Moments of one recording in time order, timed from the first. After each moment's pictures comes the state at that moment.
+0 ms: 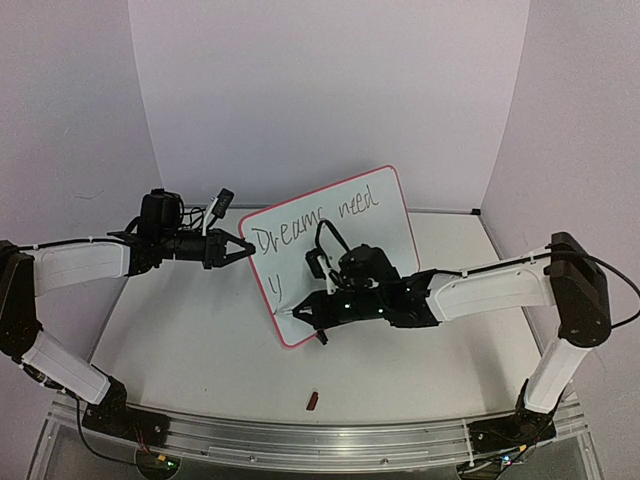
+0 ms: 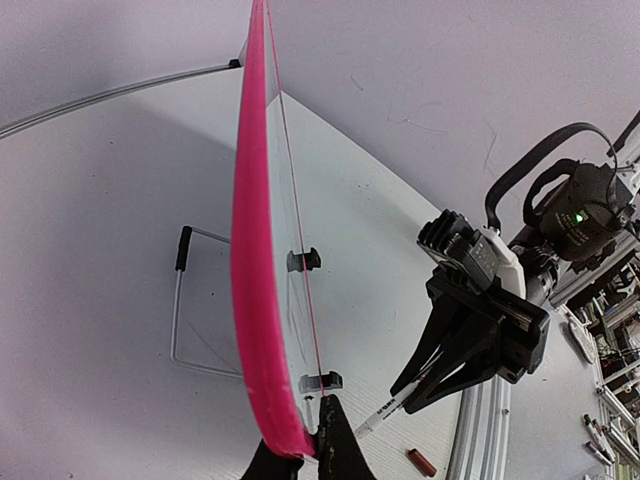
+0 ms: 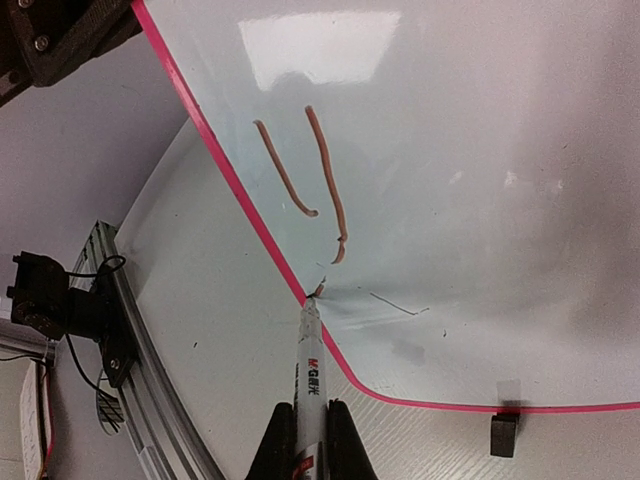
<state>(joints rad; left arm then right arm) -0.41 1.41 0.86 0.10 0.85 -0.13 1.03 1.77 1.08 0.13 -0.16 0.60</state>
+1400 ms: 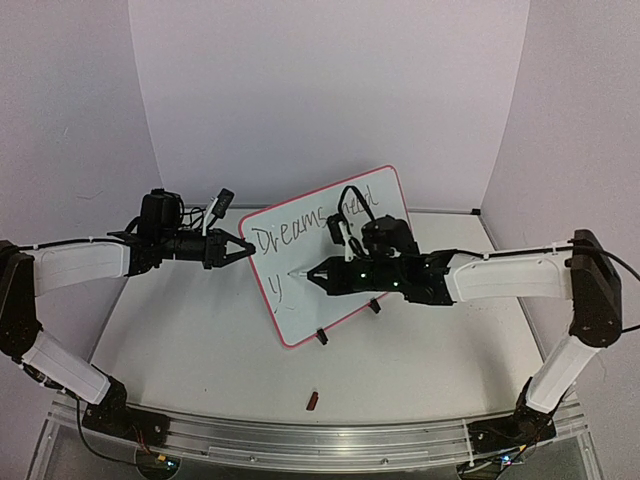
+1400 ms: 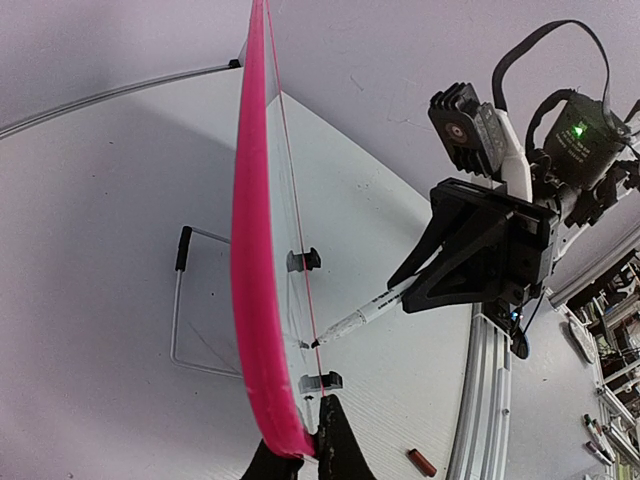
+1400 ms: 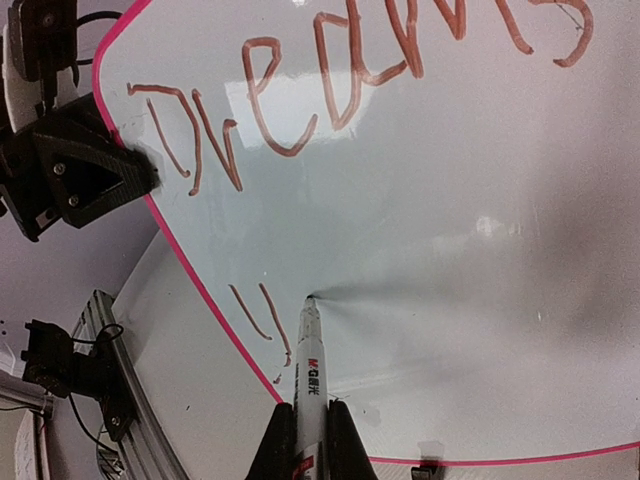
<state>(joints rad) -0.41 1.41 0.86 0.10 0.85 -0.13 0.92 1.69 1.10 0.13 -0.13 0.55</state>
